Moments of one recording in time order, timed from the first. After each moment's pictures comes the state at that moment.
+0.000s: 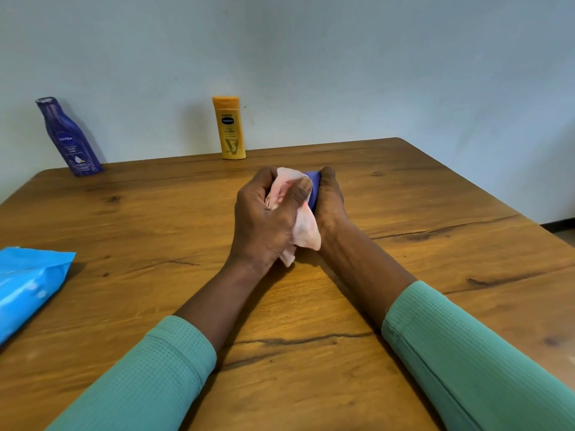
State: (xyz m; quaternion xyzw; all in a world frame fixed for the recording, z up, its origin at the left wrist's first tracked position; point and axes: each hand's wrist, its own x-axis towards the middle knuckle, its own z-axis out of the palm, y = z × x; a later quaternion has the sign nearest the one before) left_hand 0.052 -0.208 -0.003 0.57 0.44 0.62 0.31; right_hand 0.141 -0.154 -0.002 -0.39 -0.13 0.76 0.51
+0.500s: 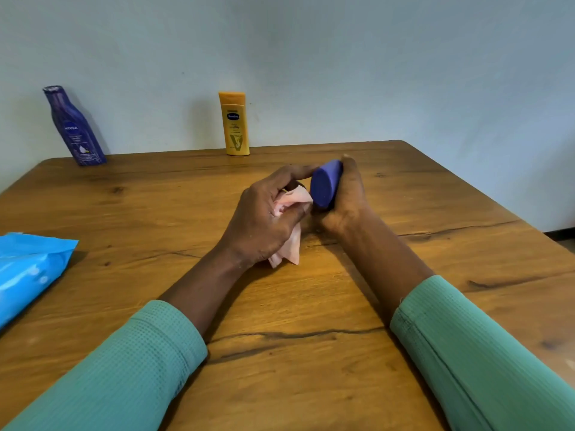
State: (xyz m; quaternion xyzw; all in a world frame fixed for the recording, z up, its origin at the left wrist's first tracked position) left_hand 0.029 -0.204 -0.005 0.73 0.42 0.48 0.23; right_hand 0.165 -0.140 0.004 -0.38 -0.16 0.73 0.54
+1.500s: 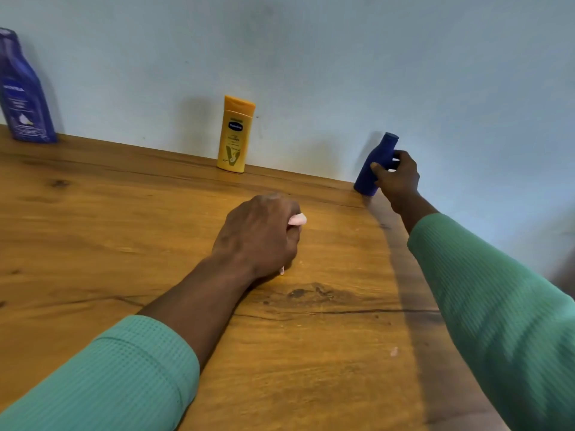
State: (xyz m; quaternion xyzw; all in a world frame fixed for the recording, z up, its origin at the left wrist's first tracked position) left_hand 0.023 -0.119 -0.027 0.73 0.57 0.36 -0.01; right_hand 0.293 0.097 0.000 -0.63 -0.57 0.17 0.50
